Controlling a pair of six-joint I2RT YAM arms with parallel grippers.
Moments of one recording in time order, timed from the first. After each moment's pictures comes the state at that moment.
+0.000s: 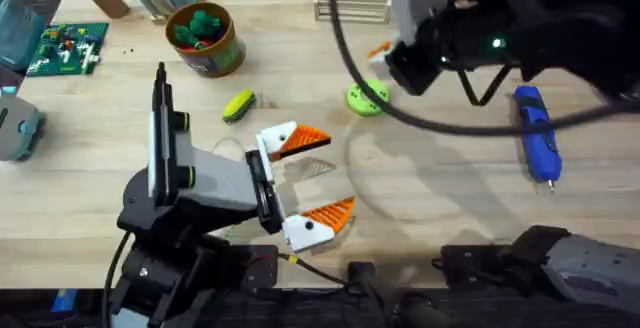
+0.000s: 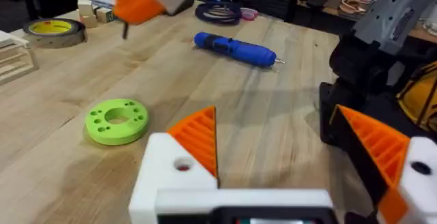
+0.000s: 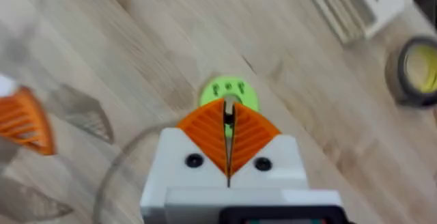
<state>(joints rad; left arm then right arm) -0.28 0.00 0.01 -0.08 0.98 -0.08 0.62 1.31 1.16 -0.71 0.02 -0.26</state>
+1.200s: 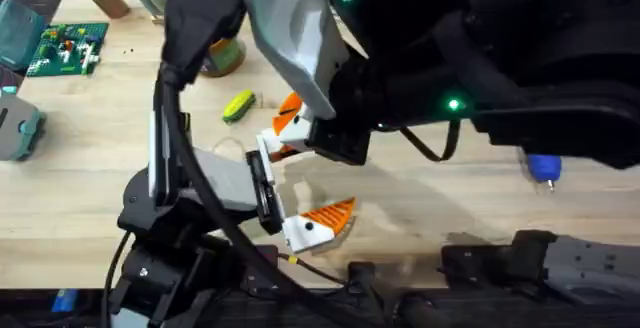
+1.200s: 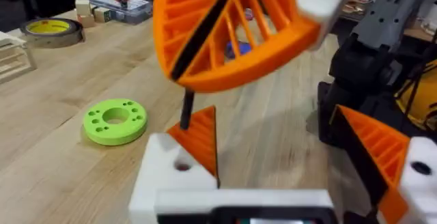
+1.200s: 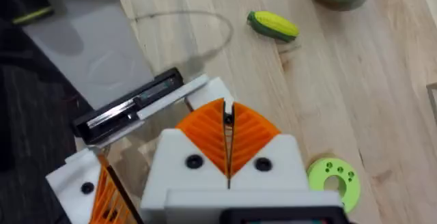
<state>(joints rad) -0.28 0.00 0.01 -0.09 0.98 -0.08 1.02 1.35 1.30 -0.75 -0.13 -0.29</state>
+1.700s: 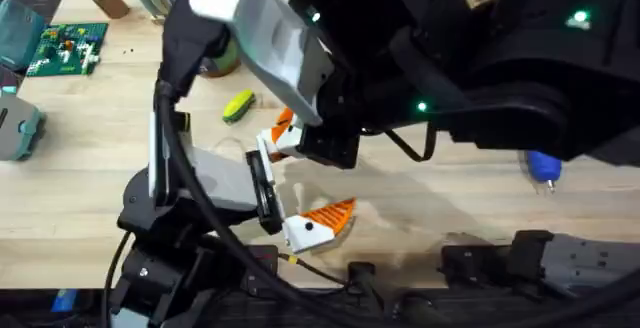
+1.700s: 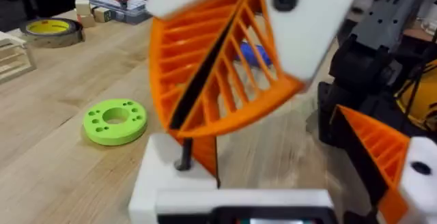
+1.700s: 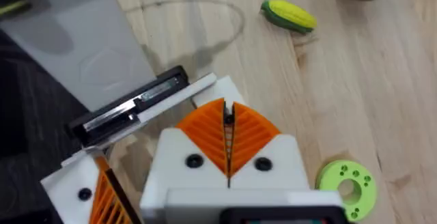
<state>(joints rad) -0.28 0.00 0.01 -0.09 0.98 -0.08 1.03 1.41 1.30 -0.75 -0.15 -0.29</state>
